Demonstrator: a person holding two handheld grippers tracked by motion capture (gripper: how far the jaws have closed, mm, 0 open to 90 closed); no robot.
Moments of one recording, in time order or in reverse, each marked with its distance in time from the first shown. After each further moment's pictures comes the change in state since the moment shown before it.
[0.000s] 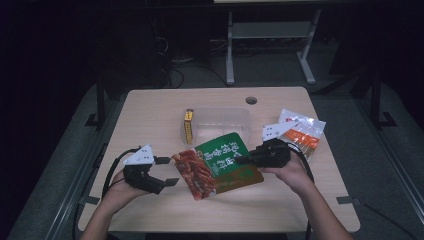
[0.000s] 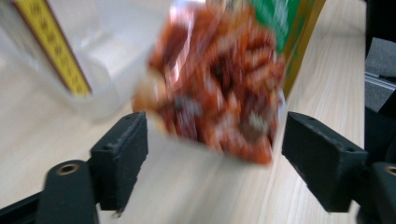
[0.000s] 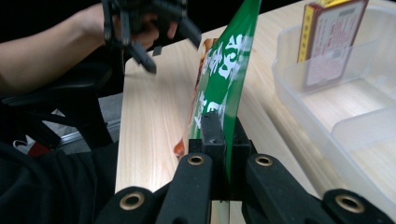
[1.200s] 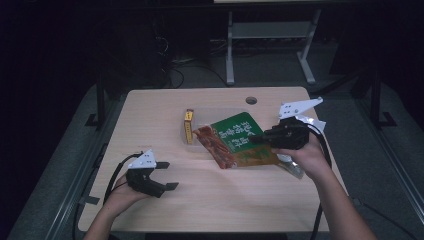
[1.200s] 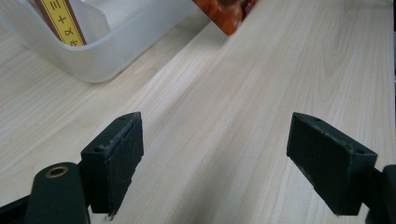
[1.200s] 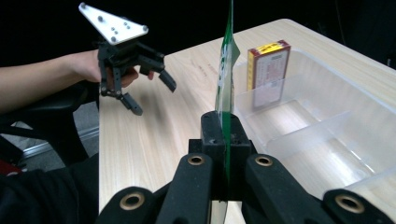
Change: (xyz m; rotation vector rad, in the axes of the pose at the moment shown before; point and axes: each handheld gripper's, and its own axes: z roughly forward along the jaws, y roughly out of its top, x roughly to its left) left arm 0.009 -0.017 0.016 0.035 -0.002 -0.027; right arm 0.002 0.045 -0.052 -0.011 -0.140 0.000
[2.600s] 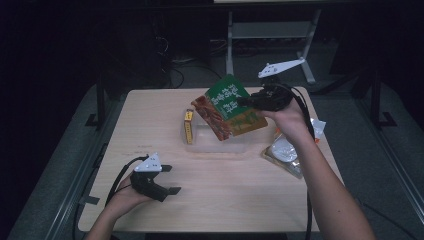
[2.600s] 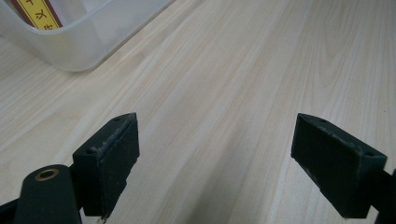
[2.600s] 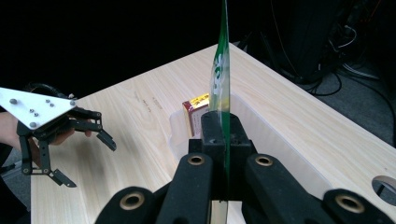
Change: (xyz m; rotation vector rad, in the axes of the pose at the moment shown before) left arm -0.005 -0.003 0.011 0.051 -0.004 0.028; right arm -0.028 0.082 0.023 0.004 -0.201 0.033
